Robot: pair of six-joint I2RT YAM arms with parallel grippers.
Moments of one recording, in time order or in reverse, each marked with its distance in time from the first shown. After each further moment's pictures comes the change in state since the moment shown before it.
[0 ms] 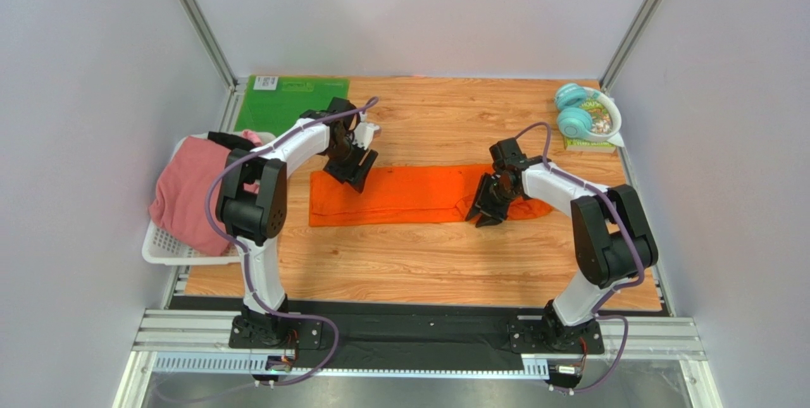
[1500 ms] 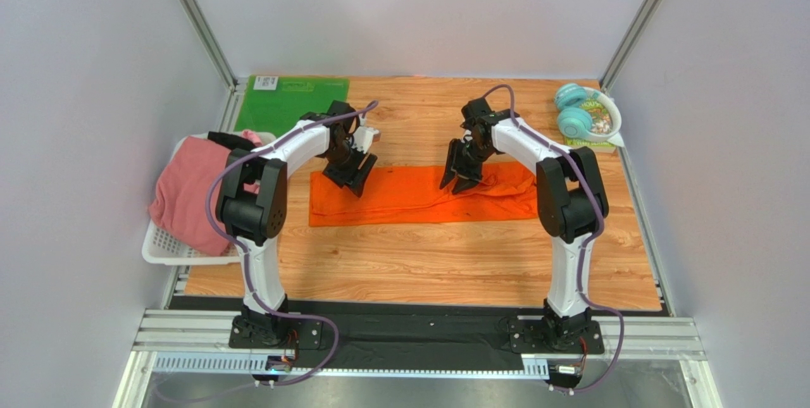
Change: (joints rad) left arm 0.000 -0.001 -0.023 -0.010 0.004 0.005; right arm 0.043 0.380 0.580 -0.238 -0.102 -0.139
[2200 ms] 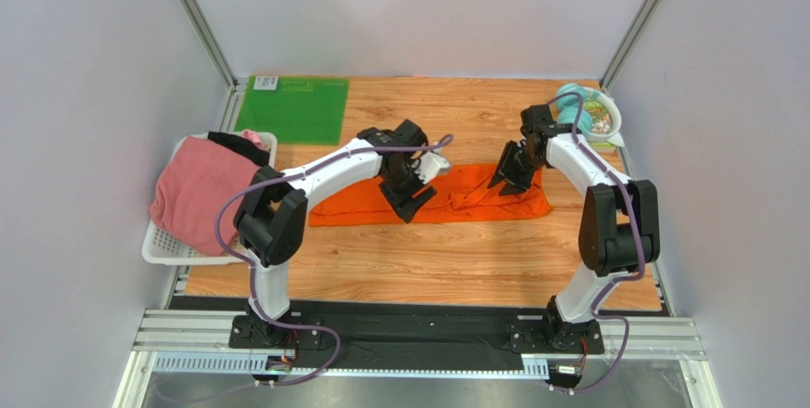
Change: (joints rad) left arm -0.374 -0.066 0.058 -0.074 0.034 0.053; right arm -0.218 -0.332 -0.286 0.027 0.110 0.003
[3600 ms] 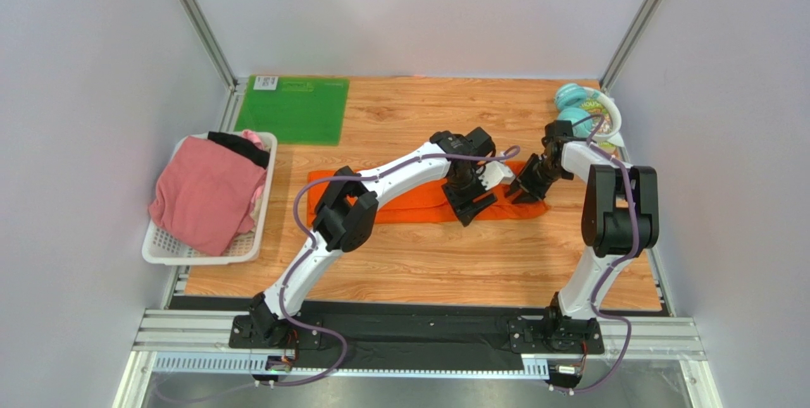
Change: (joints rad) left arm -0.219 0.523 0.677 -0.126 0.058 -0.022; right arm -0.188 0.129 -0.108 0.144 -0.040 0.044
